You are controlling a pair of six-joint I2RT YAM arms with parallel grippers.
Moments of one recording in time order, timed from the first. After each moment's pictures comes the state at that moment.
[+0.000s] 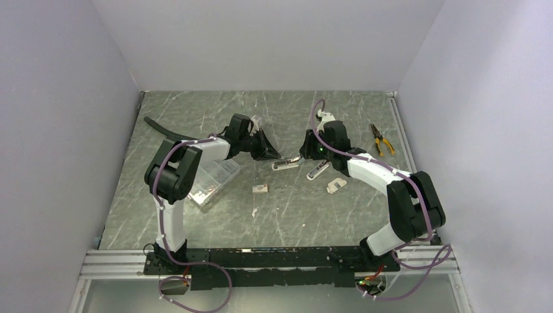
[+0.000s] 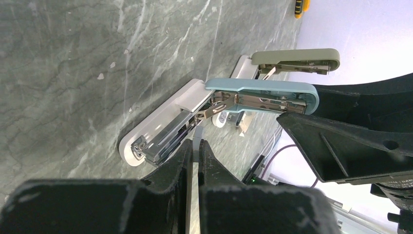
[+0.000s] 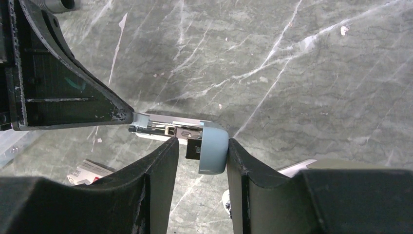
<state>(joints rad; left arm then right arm) -0.47 2.00 1.20 0.11 0.62 -0.91 0.39 1.52 0.86 0.06 -0.14 0.32</state>
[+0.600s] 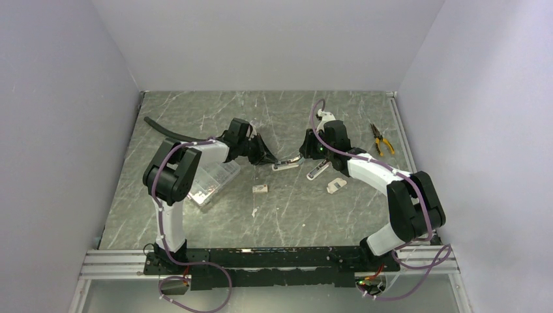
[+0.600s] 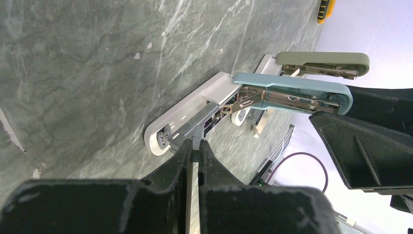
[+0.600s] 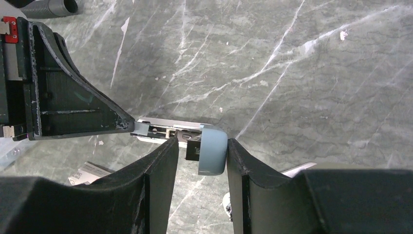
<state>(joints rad) -0.47 1.98 1.15 0.08 0.56 -0.92 0.39 1.52 0.86 0.07 -0.14 0.32</state>
